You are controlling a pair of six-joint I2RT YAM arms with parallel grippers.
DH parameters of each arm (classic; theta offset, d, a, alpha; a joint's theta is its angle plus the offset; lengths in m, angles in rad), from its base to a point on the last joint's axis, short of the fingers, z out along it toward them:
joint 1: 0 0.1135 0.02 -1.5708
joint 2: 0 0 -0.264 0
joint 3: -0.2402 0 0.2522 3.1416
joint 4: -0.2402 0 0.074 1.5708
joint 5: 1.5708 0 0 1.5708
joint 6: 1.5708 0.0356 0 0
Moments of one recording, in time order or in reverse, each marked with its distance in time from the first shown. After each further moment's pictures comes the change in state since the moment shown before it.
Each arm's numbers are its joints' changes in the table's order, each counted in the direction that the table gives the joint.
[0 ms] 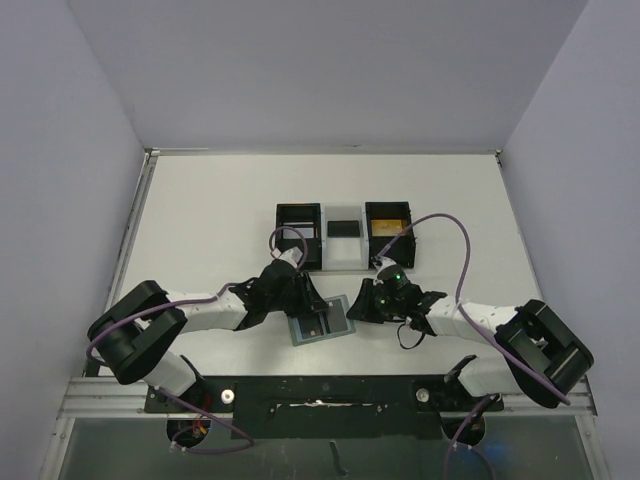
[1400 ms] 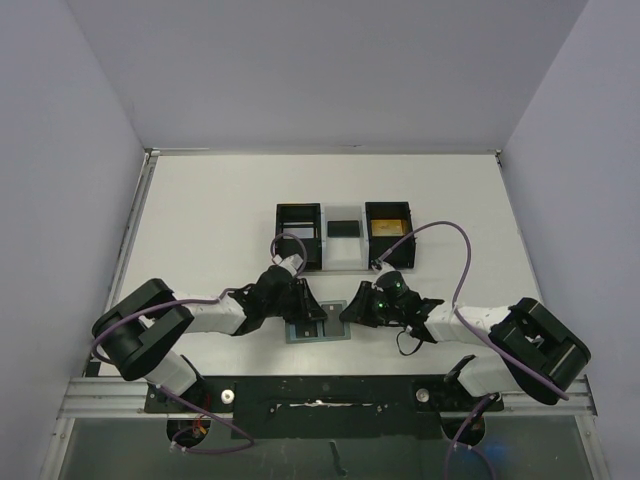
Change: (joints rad) left arm 0.001 0.028 0.065 0.096 0.078 0.016; right arm 0.043 -0.002 0.100 0.211 -0.011 0.164
